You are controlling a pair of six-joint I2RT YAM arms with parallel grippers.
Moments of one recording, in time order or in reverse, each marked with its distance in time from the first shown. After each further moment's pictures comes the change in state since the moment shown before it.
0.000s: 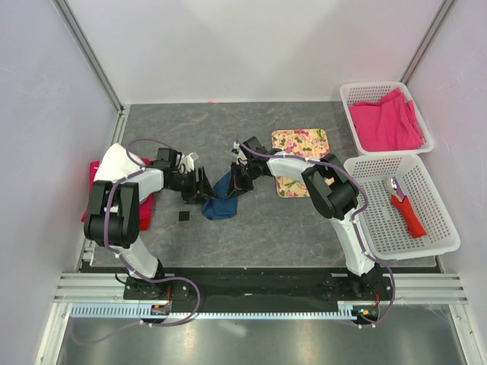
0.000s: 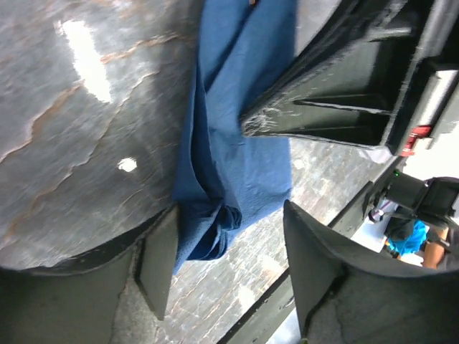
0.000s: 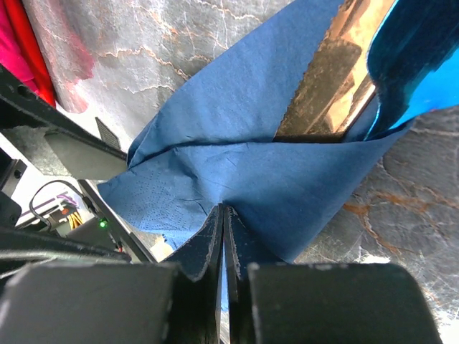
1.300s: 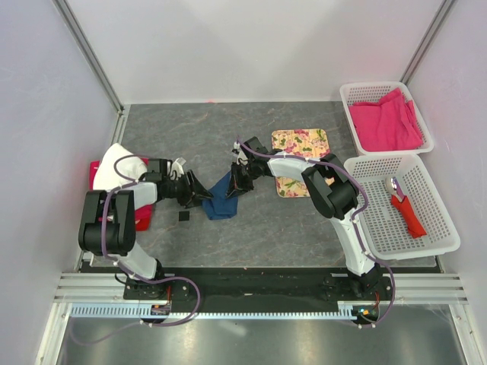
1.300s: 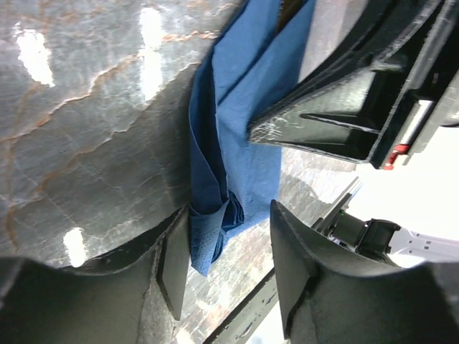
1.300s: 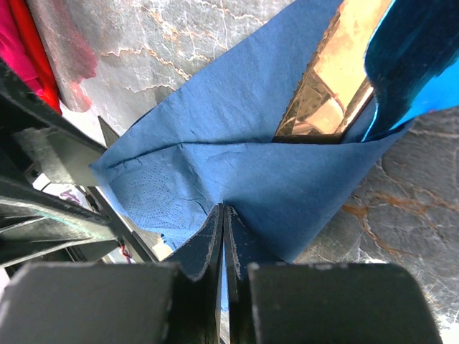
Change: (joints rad) left arm 0.078 -0.082 -0.187 0.254 0.032 -0.269; right arm -0.005 0.000 -0.009 0.014 -0.013 0.004
